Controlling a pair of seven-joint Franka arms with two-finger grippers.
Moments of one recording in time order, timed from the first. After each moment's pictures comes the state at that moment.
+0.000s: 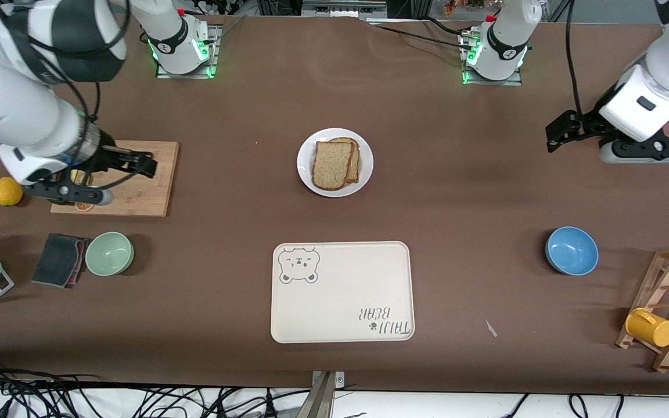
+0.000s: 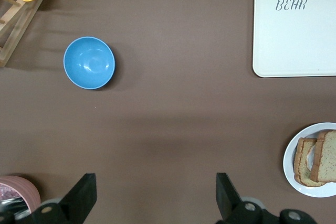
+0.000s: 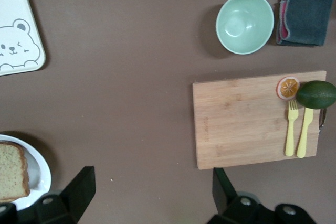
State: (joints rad) left arm 0.05 0.04 -0.22 -1.55 0.03 1.55 -0.20; right arm 0.49 0.19 -0.35 -1.56 0.05 1.59 0.27
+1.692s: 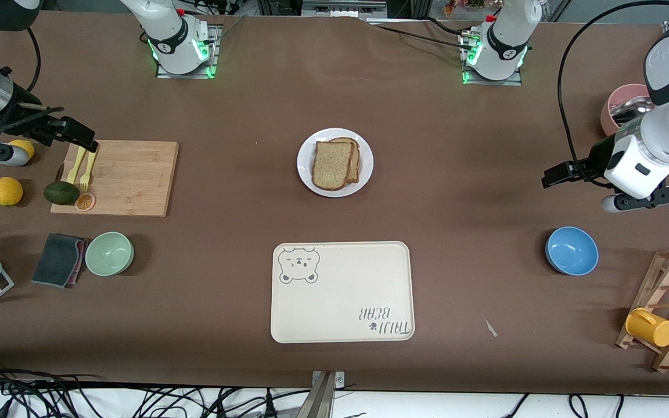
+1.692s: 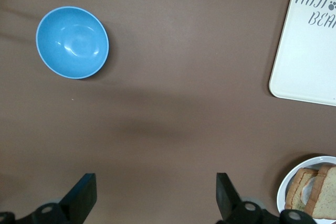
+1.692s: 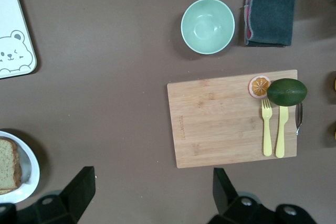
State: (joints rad) left arm 0.17 0.12 -0.21 -1.73 -0.10 1.75 -0.23; right arm -0.17 -0.02 0.21 -1.74 0.03 1.66 0.18
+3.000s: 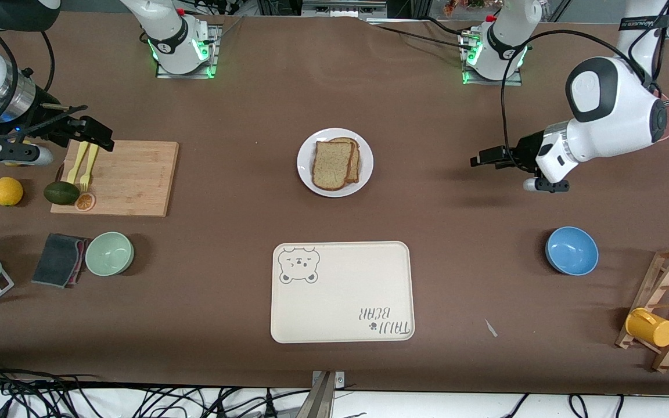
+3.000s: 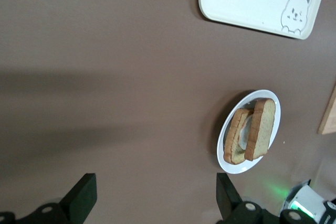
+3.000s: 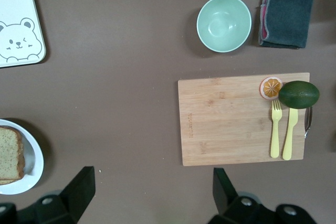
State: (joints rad) left arm 0.16 0.04 -0.22 -2.26 -0.67 2.05 0.23; right arm -0.17 -0.02 0.26 -1.74 0.03 1.66 0.18
